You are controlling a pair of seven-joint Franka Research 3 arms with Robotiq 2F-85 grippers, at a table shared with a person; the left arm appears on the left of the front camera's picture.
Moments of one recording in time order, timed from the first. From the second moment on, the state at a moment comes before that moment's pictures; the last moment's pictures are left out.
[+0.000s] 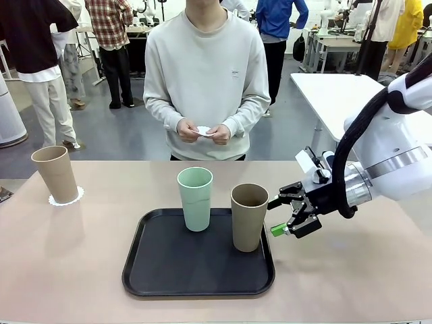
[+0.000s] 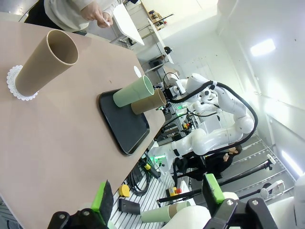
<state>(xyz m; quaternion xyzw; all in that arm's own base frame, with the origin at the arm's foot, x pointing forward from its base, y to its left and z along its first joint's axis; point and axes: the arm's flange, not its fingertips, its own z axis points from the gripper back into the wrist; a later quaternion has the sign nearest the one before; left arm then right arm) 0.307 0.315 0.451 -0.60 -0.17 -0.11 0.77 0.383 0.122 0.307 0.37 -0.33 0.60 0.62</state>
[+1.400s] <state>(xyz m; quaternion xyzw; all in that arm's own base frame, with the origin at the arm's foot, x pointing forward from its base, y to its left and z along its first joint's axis) 0.307 0.315 0.451 -0.60 -0.17 -0.11 0.77 0.396 0.162 0.280 0.39 -0.35 0.61 0.60</state>
